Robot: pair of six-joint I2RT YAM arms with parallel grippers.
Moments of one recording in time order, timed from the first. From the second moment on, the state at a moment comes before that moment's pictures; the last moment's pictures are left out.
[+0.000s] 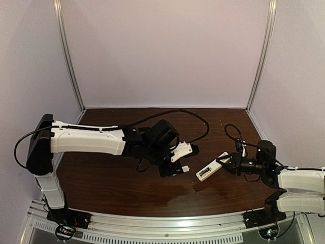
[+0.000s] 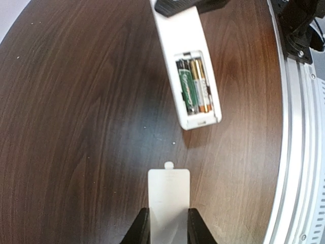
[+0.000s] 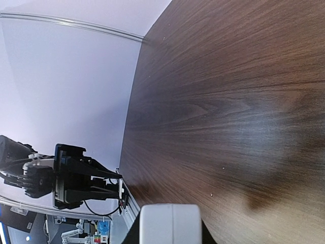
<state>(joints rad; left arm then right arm) -1.14 1.85 1.40 -0.46 0.14 0.20 0.34 0.98 0.17 0.46 -0.69 0.99</state>
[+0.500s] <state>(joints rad) -1.19 1.89 1.53 -0.47 0.05 0.06 0.48 1.08 0.16 0.65 -0.56 1.10</state>
